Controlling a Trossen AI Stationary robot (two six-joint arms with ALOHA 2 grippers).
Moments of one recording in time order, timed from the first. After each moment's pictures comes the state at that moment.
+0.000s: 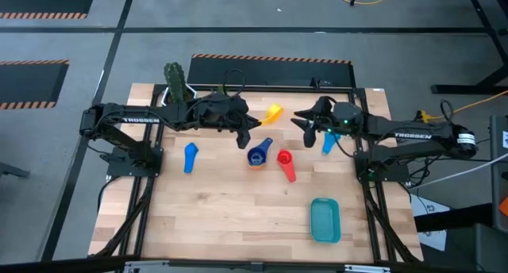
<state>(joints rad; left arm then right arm) 0.13 1.41 1.20 -0.18 -0.08 -0.30 -0.21 0.97 0.66 0.00 0.16 0.23</state>
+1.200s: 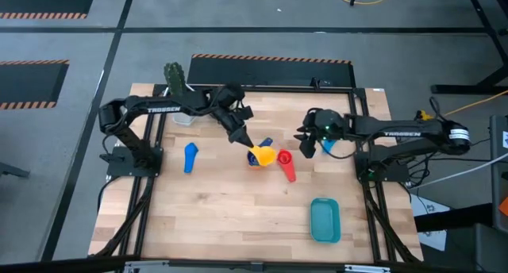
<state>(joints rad) 0.36 1.60 1.20 -0.34 0.85 -0.47 -0.21 1.10 0.66 -0.29 0.10 0.25</state>
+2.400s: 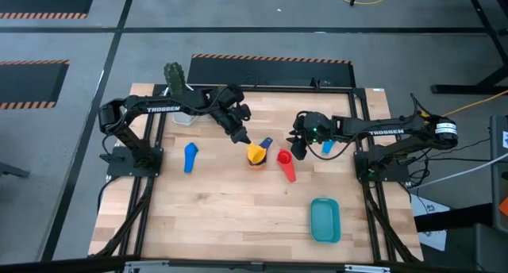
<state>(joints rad) 0.37 1.59 1.20 -0.46 0.64 -0.46 -0.21 1.28 0.66 -0.15 0.07 0.25</state>
